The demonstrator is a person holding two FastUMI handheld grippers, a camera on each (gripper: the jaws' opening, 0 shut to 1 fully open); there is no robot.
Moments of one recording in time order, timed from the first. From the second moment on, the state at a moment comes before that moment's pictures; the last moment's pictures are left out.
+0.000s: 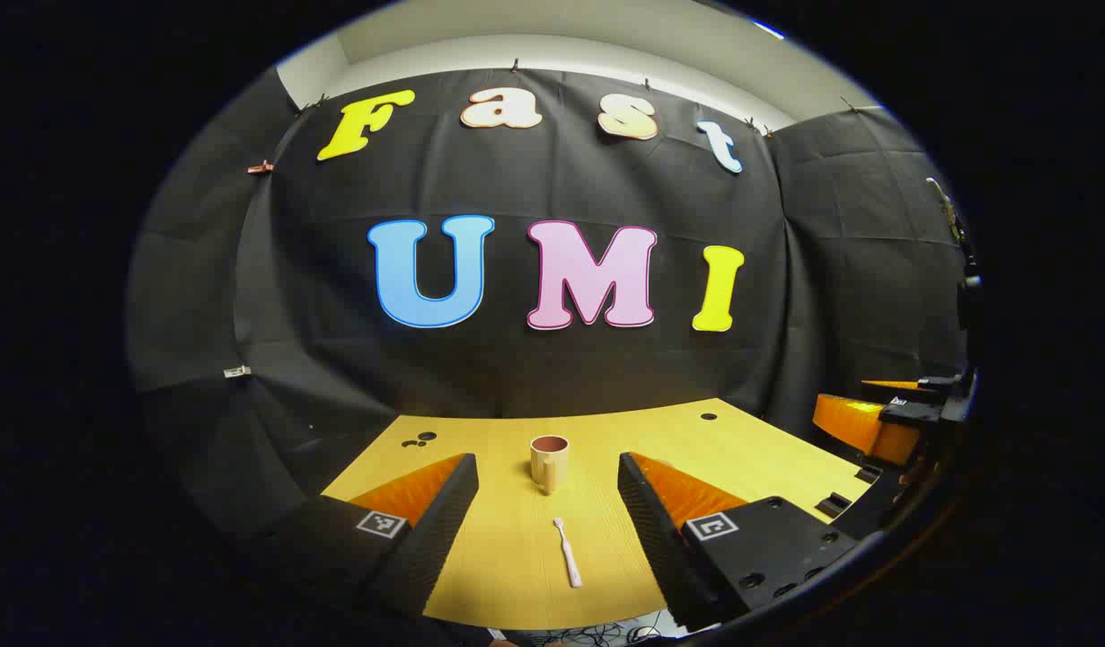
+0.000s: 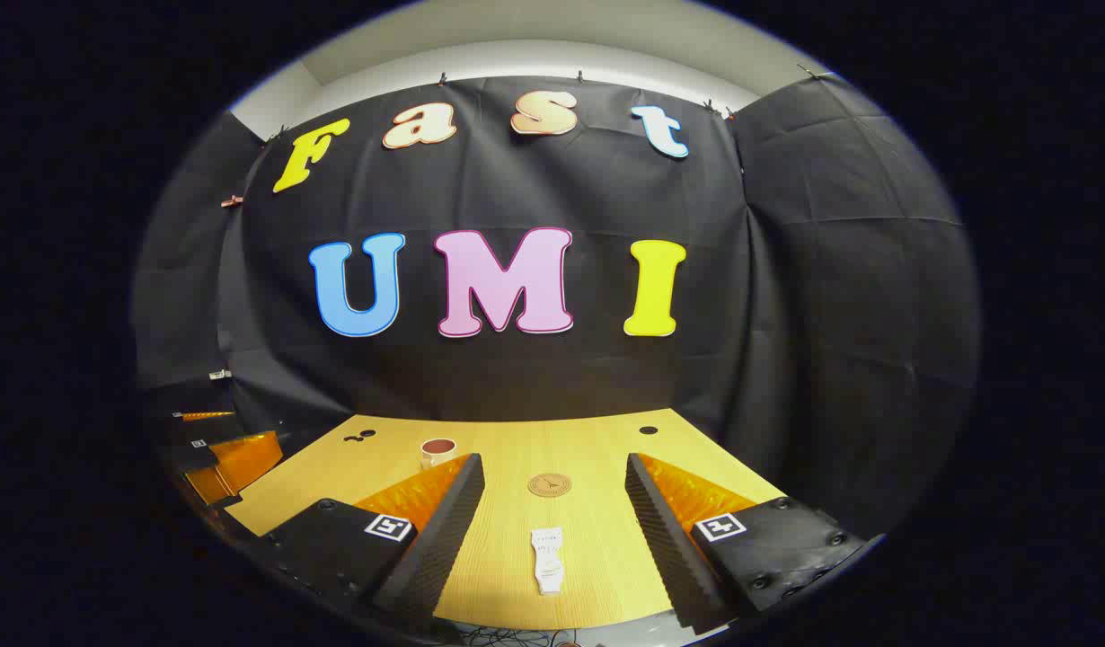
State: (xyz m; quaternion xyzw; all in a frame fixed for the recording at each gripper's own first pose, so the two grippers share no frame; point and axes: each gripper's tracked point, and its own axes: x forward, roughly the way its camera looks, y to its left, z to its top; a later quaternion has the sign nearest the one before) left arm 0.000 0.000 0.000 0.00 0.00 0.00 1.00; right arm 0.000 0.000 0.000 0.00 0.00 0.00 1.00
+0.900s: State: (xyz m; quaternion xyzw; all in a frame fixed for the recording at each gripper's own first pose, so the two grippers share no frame) left arm 0.046 0.017 -0.019 -0.01 0.03 0.05 1.00; right arm 0.081 -0.002 -0.027 0.00 0.06 0.03 1.00
